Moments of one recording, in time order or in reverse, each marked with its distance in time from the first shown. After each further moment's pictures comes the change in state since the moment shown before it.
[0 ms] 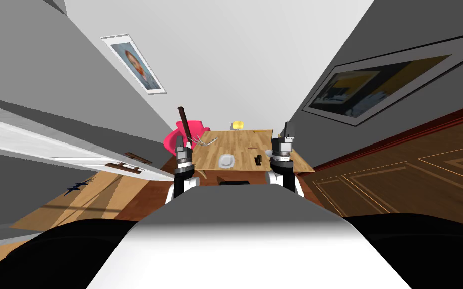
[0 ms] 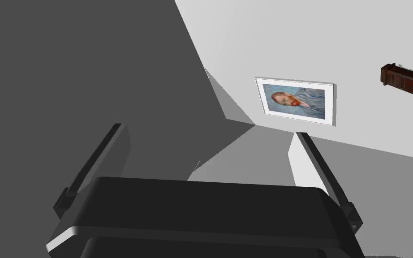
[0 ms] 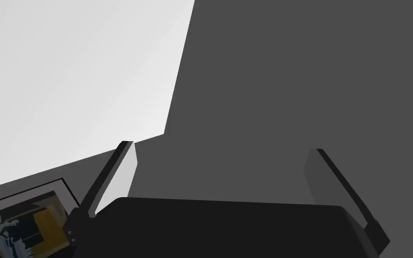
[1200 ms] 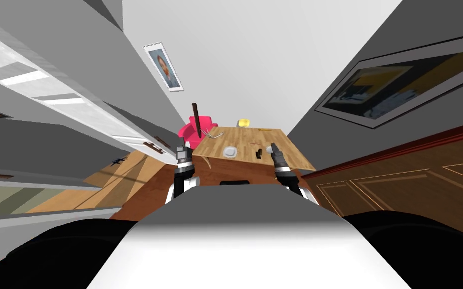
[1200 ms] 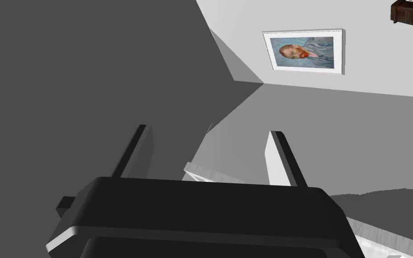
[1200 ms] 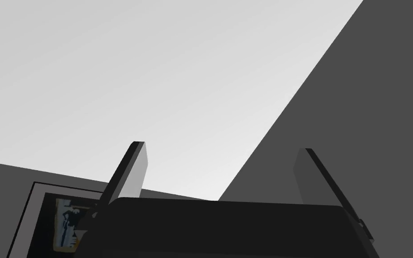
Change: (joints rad) left arm 0.000 0.000 0.000 0.000 0.000 0.000 0.000; right arm 0.234 -0.184 -0.076 0.093 0.093 0.178 -0.015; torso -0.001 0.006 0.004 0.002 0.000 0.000
